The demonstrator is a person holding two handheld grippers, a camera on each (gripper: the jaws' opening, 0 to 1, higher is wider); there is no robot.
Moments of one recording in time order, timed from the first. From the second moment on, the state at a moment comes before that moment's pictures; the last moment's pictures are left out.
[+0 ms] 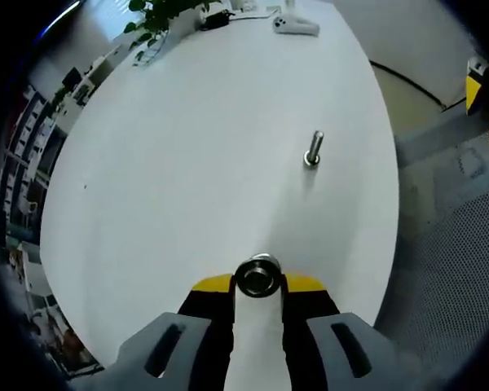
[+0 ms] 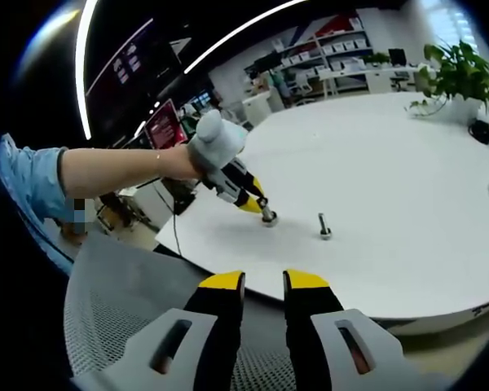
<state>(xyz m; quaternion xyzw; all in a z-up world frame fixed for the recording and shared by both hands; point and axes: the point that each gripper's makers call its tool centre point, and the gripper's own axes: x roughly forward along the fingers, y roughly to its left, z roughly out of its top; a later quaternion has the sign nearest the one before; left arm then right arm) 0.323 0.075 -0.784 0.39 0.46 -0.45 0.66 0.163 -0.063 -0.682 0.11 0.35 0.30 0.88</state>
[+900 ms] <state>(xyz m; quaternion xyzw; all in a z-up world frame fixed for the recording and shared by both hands) 0.317 0.078 -0.786 0.38 0.46 -0.44 0.66 0.163 -0.064 -0.684 0.11 0.35 0.29 0.88</state>
